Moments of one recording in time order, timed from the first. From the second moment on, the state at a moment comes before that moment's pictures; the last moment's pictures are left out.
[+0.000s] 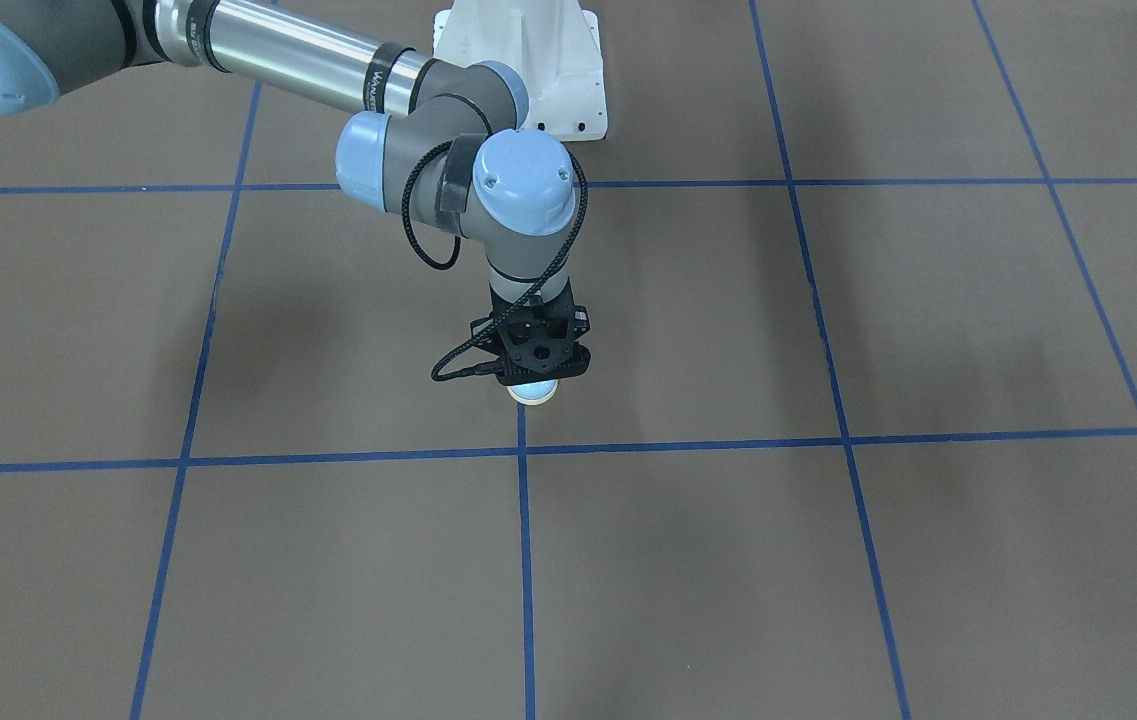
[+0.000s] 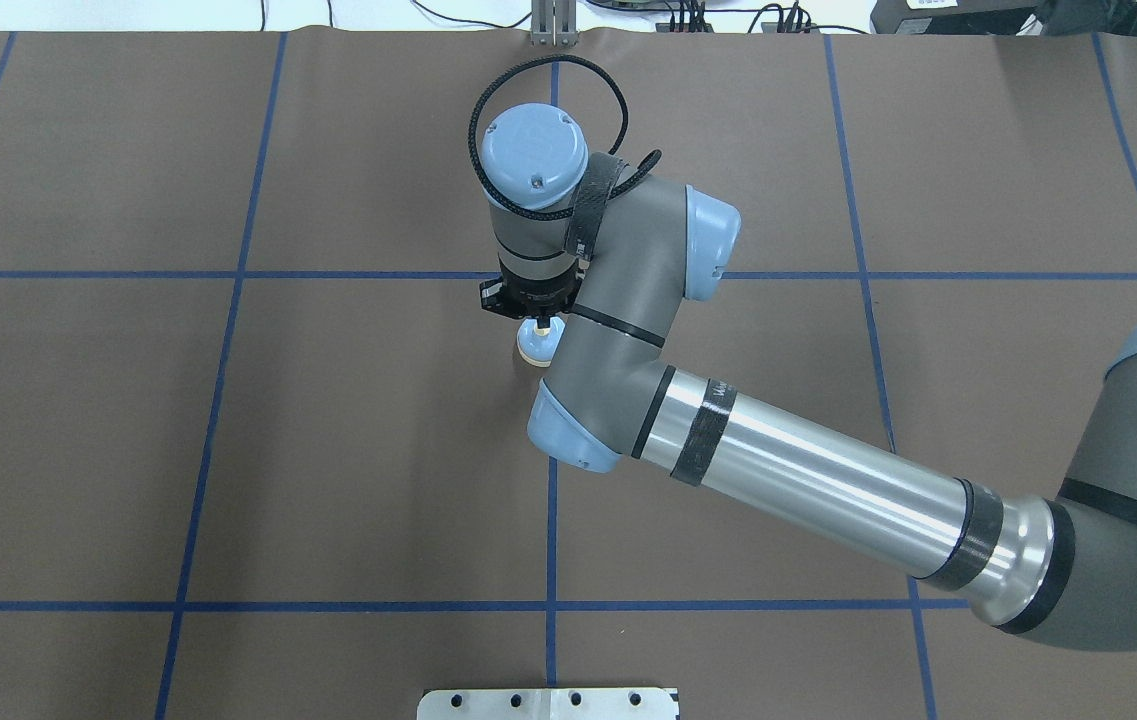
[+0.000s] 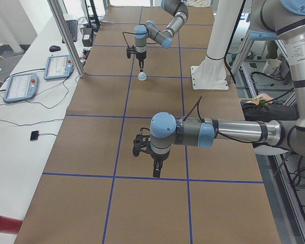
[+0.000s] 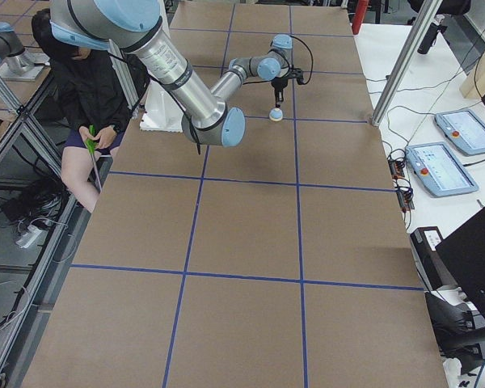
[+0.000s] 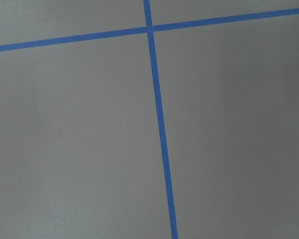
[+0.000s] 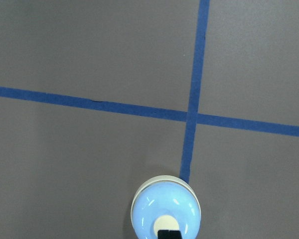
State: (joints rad) left arm -1.56 -1.25 -1.93 -1.60 -2.35 0.06; right arm 0.57 -0.59 1.26 -1.53 1.92 1.03
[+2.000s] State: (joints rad) left arm -1.56 -1.25 -1.92 -1.60 -2.35 0.06; right arm 0.70 -0.59 1.32 -1.53 1.96 1.01
